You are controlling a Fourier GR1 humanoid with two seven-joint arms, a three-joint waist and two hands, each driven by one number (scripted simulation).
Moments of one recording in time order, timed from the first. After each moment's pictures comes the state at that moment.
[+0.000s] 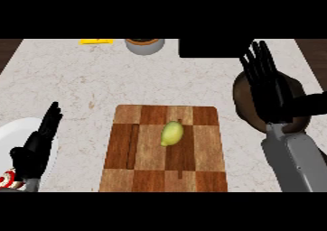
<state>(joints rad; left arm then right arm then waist) 0.00 0.52 -0.27 -1.40 0.30 0.33 -0.17 -0.39 -0.22 0.09 -1.45 -0.49 -0.15 -0.06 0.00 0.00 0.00</state>
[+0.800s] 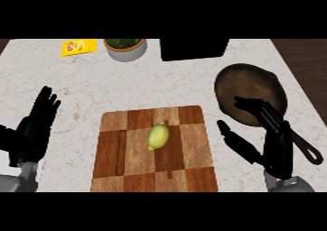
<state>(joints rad) -0.08 0.48 -0.18 -1.47 0.44 0.34 -0.02 -0.09 -0.33 0.36 -1.65 0.39 -0.72 -0.30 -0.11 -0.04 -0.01</state>
